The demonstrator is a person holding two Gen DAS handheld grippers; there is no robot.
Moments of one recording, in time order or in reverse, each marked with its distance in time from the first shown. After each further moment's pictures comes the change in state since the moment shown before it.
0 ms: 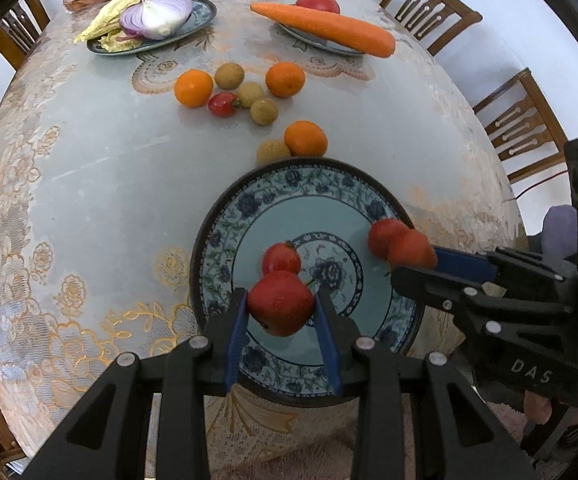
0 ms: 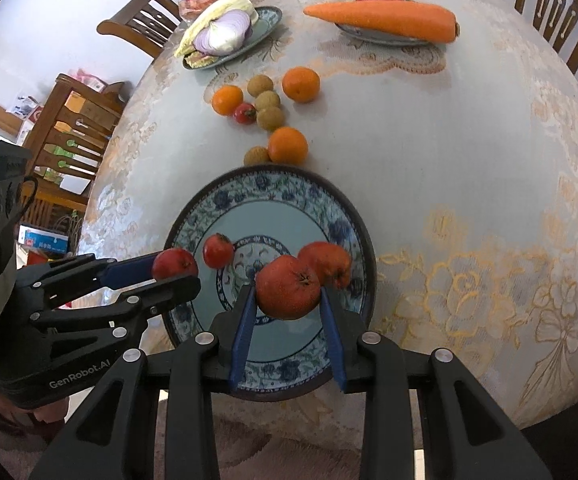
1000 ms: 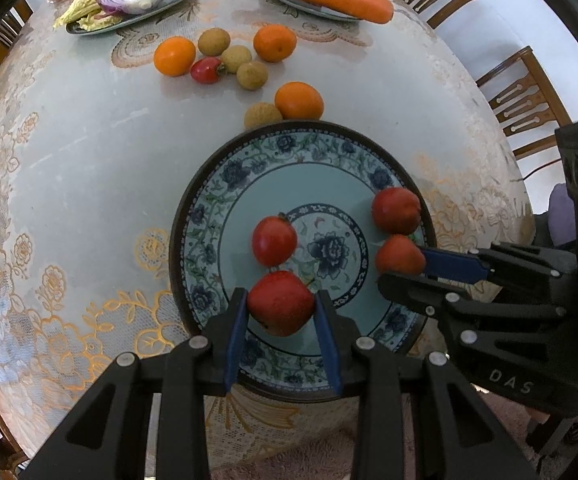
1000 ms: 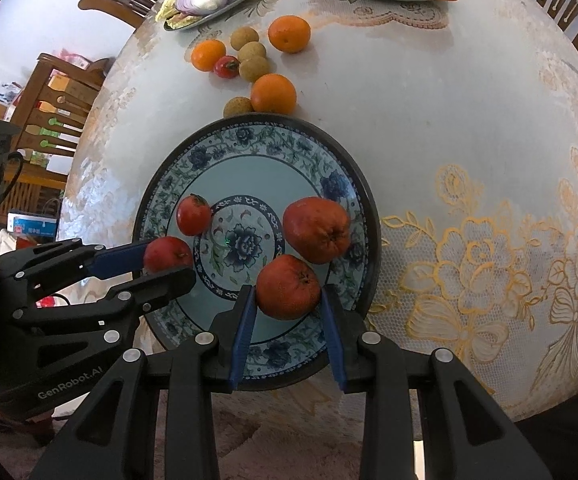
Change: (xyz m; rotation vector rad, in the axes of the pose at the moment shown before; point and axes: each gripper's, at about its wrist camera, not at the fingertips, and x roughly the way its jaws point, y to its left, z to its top) left arm 0.026 -0.007 0.002 0.028 0.084 0.002; right arm 0.028 -0.001 -0.005 0.008 0.111 -0.038
